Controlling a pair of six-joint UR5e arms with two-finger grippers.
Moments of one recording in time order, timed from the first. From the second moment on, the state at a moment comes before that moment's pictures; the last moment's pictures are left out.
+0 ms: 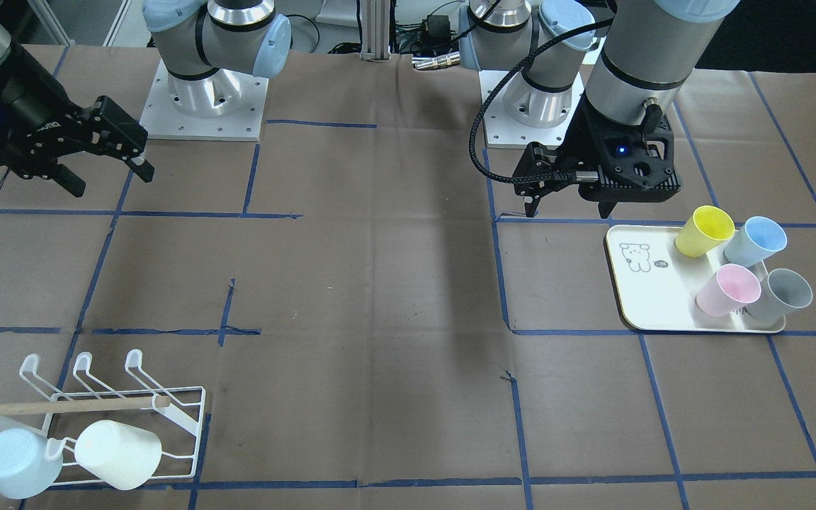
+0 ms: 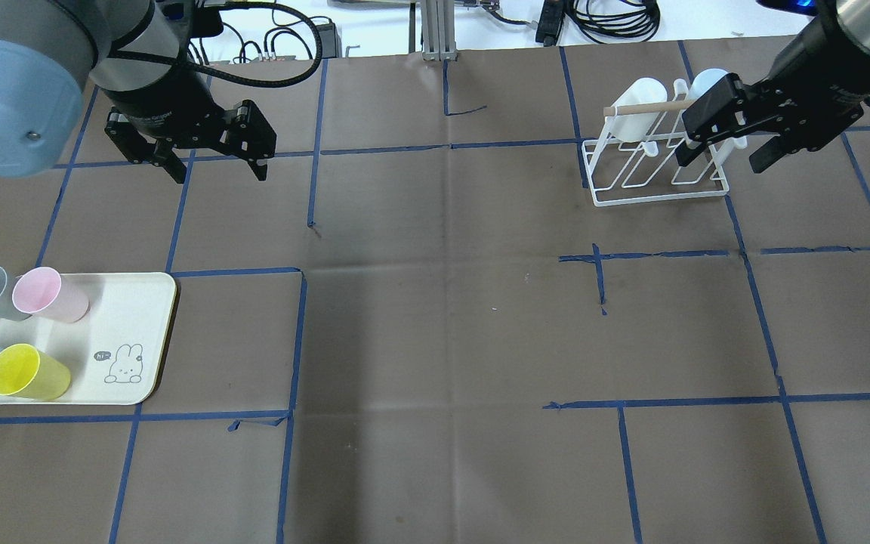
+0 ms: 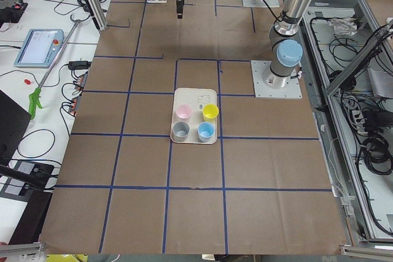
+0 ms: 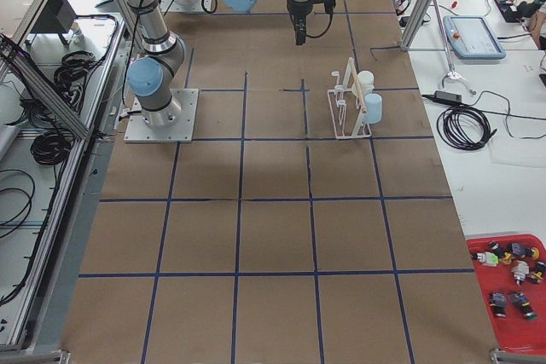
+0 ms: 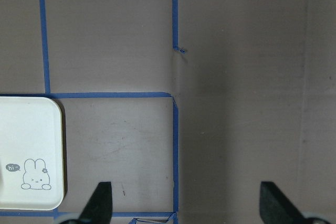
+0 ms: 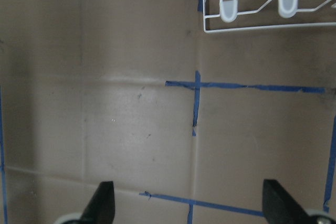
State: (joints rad) left arm -1.58 -1.62 -1.56 -1.49 1.58 0.00; right arm 1.35 -1.61 1.61 -1.50 -1.32 -0.31
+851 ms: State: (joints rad) left arm -1.58 -1.62 -1.56 -1.49 1.58 0.00; right arm 1.59 -1.62 1.64 -1.59 -1.48 -0.07
